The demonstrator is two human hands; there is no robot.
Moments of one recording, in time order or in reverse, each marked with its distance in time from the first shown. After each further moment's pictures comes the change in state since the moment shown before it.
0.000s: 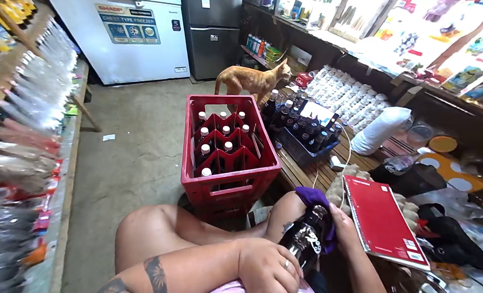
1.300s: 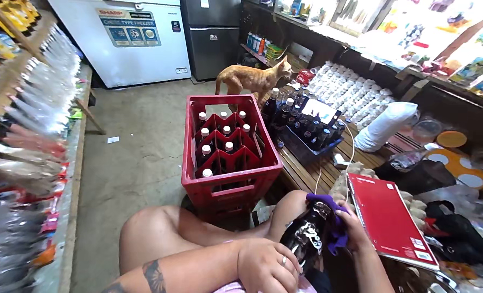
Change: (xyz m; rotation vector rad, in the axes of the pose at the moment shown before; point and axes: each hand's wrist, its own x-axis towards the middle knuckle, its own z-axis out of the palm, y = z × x) left_hand -0.004 0.000 -0.001 0.007 0.033 -0.008; right_hand 0.024 0.035 -0.007 0.523 -0.154 0.000
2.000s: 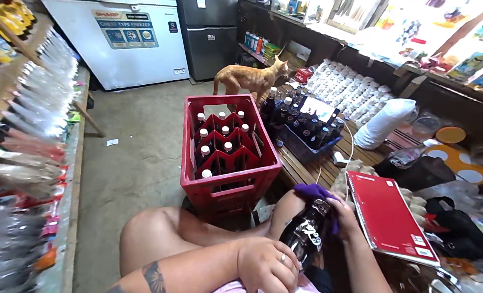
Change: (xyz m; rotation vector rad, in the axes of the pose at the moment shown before) left_hand -0.003 -0.001 -0.001 0.007 0.009 -0.007; right_hand 0.005 -0.023 0.037 0.000 0.064 0.022
